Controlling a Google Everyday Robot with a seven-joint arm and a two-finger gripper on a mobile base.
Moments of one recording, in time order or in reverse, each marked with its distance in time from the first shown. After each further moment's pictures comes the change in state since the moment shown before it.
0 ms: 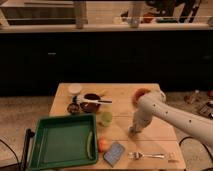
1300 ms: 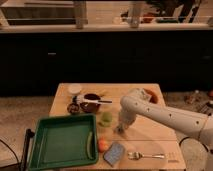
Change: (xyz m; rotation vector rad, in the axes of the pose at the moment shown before) arm -0.076 -0.041 0.019 -0.015 -0.022 -0.236
